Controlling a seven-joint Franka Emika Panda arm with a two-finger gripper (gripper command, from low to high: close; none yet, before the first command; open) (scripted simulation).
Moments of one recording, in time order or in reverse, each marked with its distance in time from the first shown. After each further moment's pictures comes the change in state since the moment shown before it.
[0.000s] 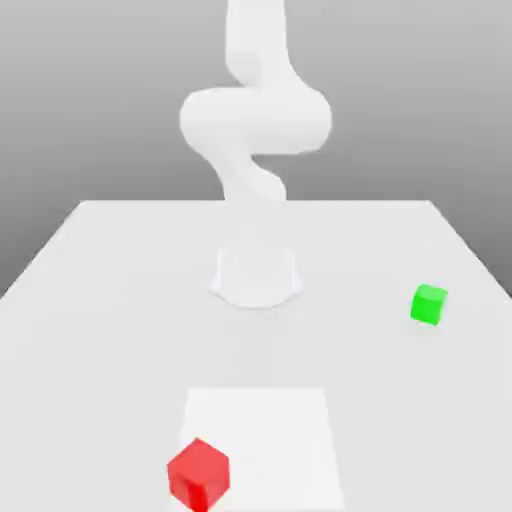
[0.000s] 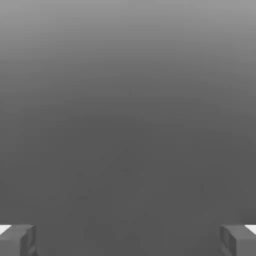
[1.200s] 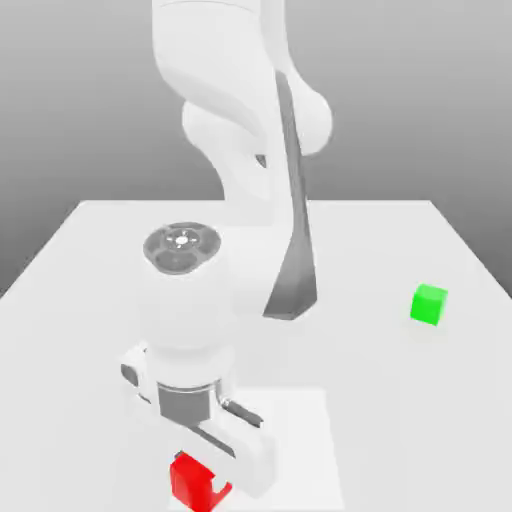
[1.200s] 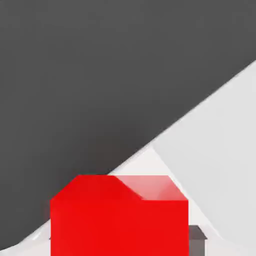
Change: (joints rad) arm -0.167 1.100 0.033 -0.127 -0.052 0.500 0.501
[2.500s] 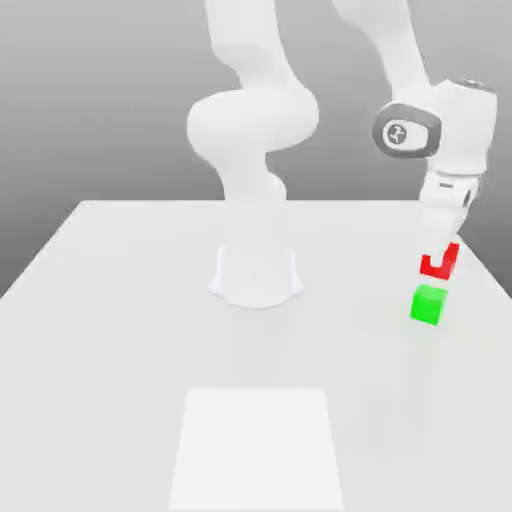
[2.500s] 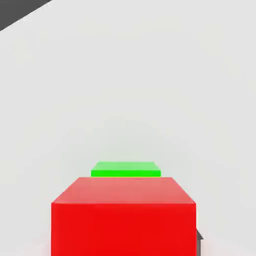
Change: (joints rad) arm 0.879 -0.563 0.654 -0.488 0.359 -0.042 -0.493
